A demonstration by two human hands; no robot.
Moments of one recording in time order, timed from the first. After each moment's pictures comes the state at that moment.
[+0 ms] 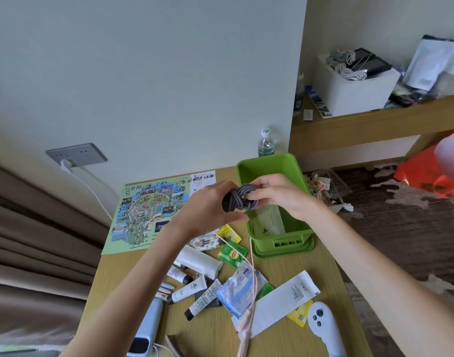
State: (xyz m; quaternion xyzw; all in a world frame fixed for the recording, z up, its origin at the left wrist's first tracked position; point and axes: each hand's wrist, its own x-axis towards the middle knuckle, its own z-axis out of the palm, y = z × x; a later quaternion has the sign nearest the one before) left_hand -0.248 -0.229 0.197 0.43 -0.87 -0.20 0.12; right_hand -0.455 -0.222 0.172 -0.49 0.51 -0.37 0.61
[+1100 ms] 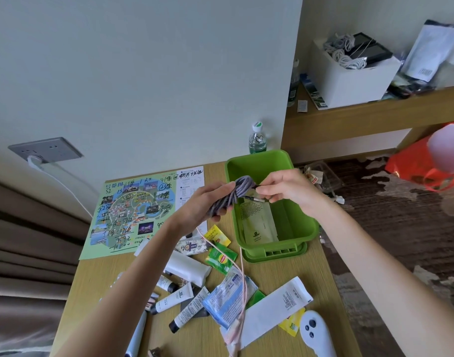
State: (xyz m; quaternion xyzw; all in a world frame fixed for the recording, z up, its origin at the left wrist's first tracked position) left_hand -0.274 -0.271 0.161 0.42 -0.57 -0.68 0.19; right_hand -0.507 -0.251 0.142 -0.48 0.57 -0.36 0.56
